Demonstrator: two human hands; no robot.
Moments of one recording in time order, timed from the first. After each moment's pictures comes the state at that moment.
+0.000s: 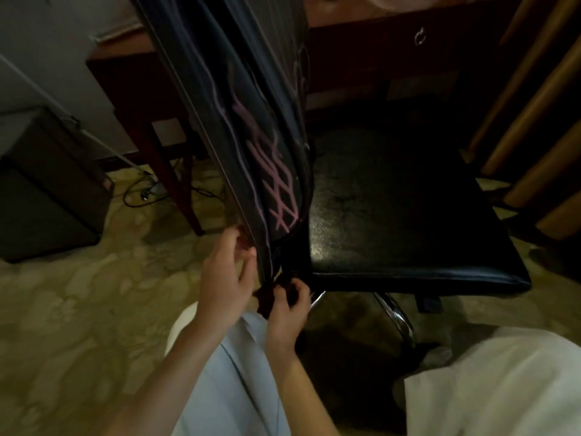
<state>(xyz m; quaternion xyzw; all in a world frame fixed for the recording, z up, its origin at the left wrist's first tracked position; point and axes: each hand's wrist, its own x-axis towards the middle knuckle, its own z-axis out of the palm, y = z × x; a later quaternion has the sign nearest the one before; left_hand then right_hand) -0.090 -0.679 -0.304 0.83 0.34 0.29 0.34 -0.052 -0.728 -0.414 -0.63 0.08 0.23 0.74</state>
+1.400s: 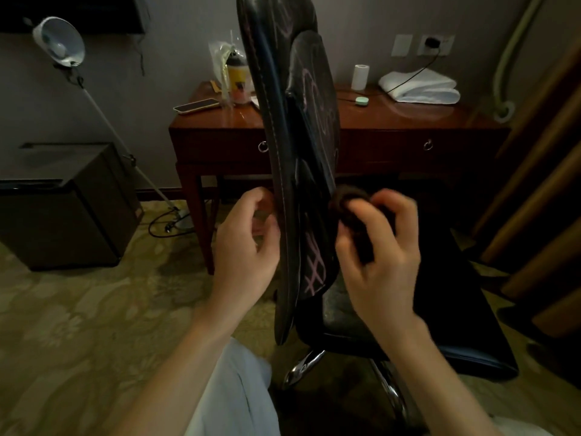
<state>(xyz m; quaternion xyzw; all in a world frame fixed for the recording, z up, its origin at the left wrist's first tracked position) -0.088 -0.675 -0.145 0.77 0.27 0.48 0.32 0.033 -0.781 -0.143 -0.63 -0.52 -0.28 0.50</state>
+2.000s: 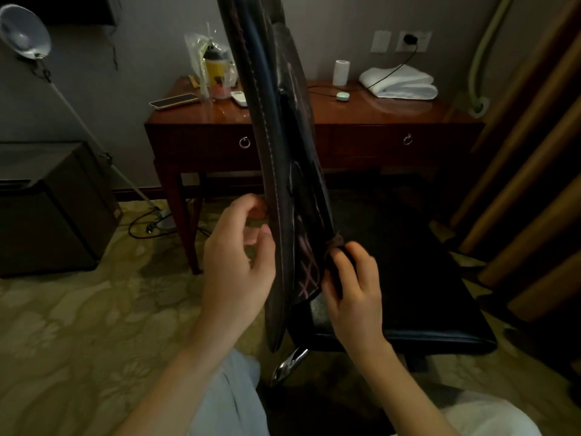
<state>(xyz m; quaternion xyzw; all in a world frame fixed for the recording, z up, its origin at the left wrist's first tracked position) -0.085 -0.703 -0.151 0.77 0.26 0.48 0.33 0.055 -0.793 -0.241 -0.73 -0.50 -0.26 0.38</state>
